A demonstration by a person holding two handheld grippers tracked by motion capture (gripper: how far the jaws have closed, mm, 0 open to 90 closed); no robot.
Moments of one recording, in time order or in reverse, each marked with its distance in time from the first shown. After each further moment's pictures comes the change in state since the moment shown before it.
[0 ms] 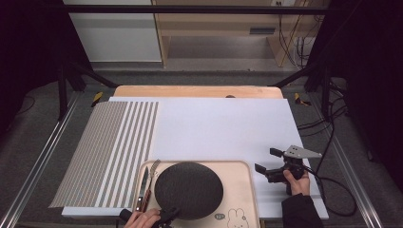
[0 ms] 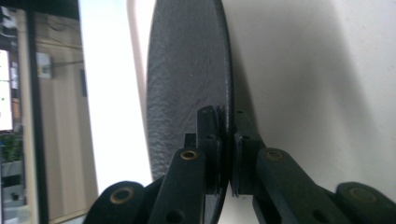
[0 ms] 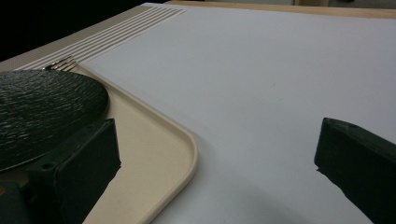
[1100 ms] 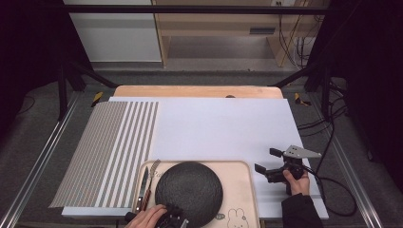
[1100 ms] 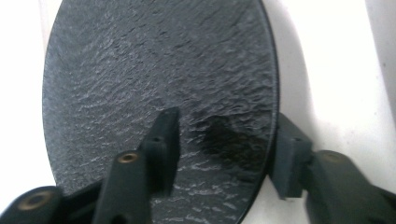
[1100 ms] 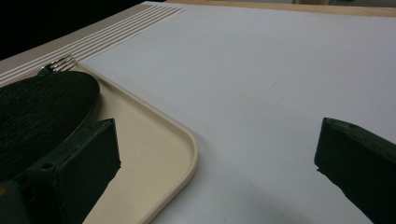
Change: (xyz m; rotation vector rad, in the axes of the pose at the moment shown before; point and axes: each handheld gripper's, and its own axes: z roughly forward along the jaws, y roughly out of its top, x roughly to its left) left arm 0.002 -0.001 0.027 0.013 -0.268 -0.176; right arm 0.000 0.000 0.001 0.001 -0.001 -0.002
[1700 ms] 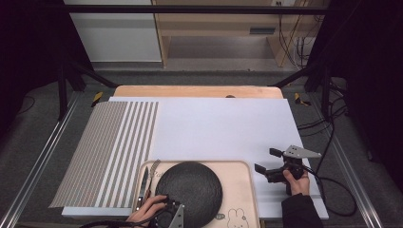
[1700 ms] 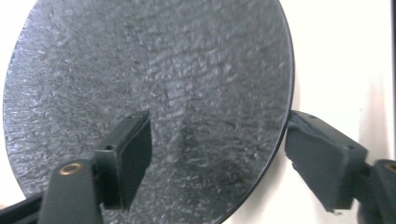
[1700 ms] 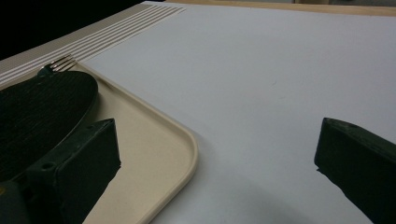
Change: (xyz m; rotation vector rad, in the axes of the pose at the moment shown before) left arm 0.019 -0.007 -0.009 -0.084 -0.120 -0.327; right arm 0.000 0.000 0.000 -0.002 0.000 0.004
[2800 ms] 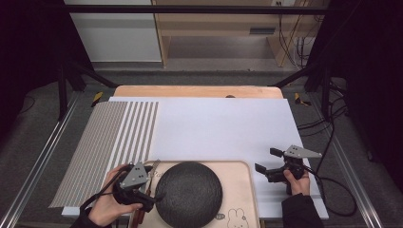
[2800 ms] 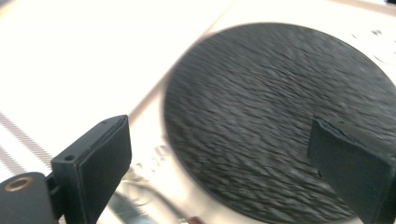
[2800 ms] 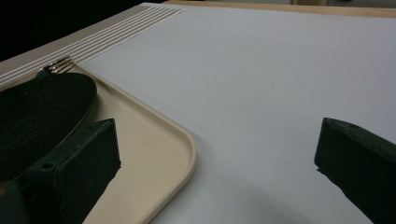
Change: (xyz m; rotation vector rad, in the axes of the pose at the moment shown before) left arm 0.077 -0.070 -0.045 -0.312 0.150 -0.510; right arm 0.000 0.000 -0.001 0.001 -0.006 0.003
